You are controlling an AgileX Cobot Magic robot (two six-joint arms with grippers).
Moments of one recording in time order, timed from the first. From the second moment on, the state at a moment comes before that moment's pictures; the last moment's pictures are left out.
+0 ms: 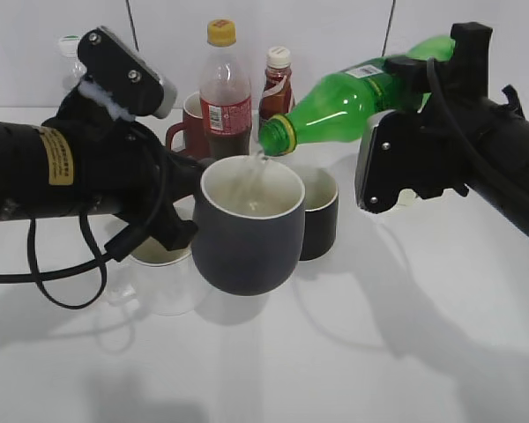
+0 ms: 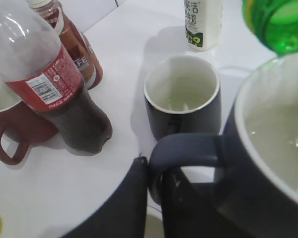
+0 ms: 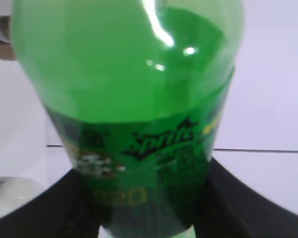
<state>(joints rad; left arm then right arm) -0.70 1.43 -0.72 0.30 -0.05 -0.08 0.59 1.55 -0.55 0.38 -0.87 -1.76</state>
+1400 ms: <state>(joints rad) -0.48 1.37 -0.72 0.21 -0.11 -0.08 0.51 1.45 -0.54 0.34 -0.65 -0.62</state>
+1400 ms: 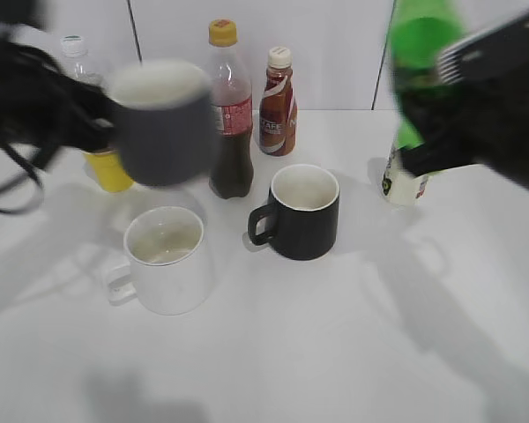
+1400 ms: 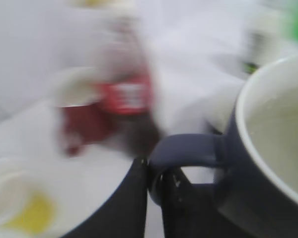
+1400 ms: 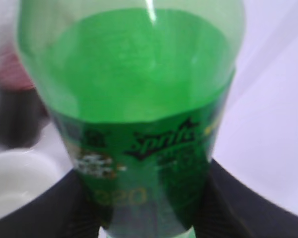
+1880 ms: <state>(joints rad) -0.02 1.44 -0.45 0.17 -0.46 -0.08 0.11 1.55 -0.46 -0.13 -0.72 0.11</state>
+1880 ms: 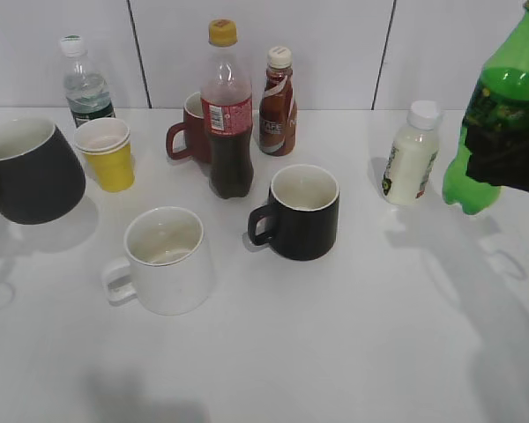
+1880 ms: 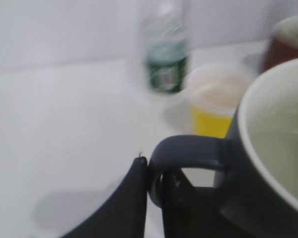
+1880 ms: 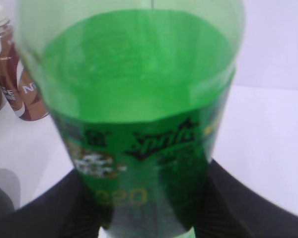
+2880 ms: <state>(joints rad) 0.04 1.90 -0.44 0.09 -0.89 0.08 0.11 1.62 -0.46 -0.22 -0.79 0.14</state>
